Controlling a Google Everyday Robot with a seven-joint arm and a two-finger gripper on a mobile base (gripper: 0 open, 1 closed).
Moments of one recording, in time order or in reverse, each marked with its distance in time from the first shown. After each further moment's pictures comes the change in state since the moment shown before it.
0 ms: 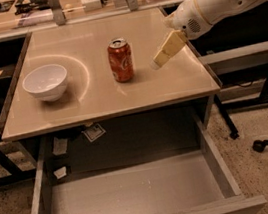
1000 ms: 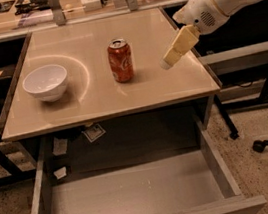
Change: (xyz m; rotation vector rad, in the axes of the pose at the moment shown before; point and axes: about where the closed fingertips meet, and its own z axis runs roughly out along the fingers) arm 0.004 0.025 -0.043 0.032 0.085 0.005
